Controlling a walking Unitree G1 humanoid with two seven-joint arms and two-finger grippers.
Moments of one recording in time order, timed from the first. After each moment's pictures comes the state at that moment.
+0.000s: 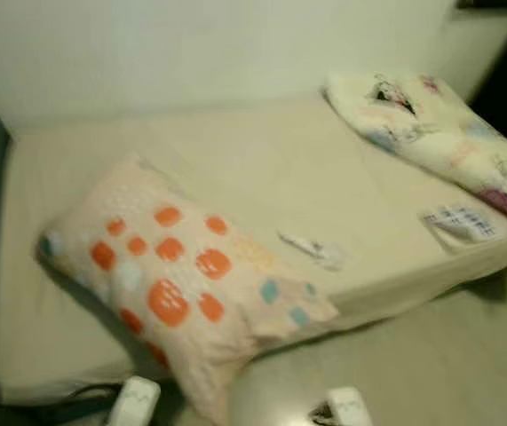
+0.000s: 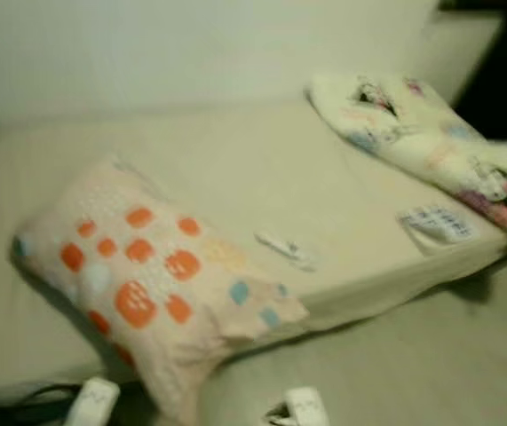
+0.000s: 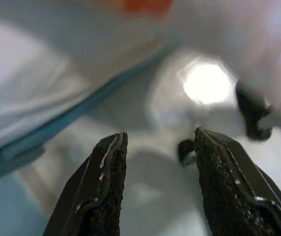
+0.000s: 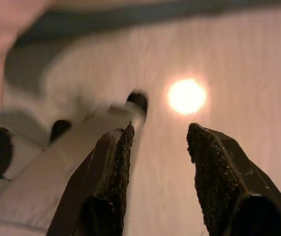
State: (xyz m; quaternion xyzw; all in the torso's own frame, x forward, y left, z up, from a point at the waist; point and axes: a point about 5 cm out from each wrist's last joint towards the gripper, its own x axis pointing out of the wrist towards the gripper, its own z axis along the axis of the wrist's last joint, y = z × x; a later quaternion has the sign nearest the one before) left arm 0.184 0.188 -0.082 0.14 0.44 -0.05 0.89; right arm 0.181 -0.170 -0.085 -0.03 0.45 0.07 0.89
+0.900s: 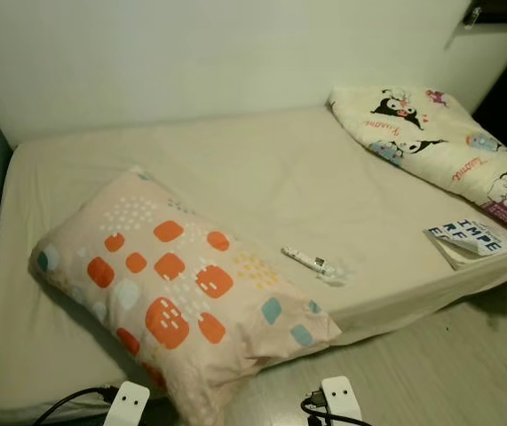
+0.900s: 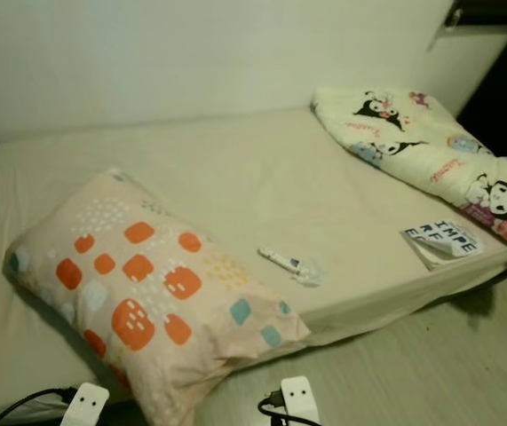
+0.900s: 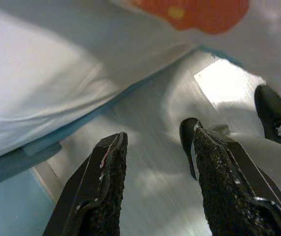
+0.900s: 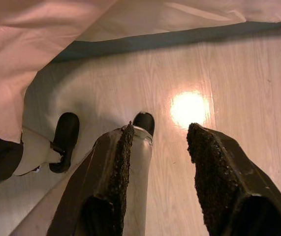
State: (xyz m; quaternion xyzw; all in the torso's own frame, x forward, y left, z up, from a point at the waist) left arm 0.175 0.199 -0.084 0.14 0.45 -0.02 0.88; right arm 0.184 -0.165 -0.084 -0.03 0.44 0.08 0.89
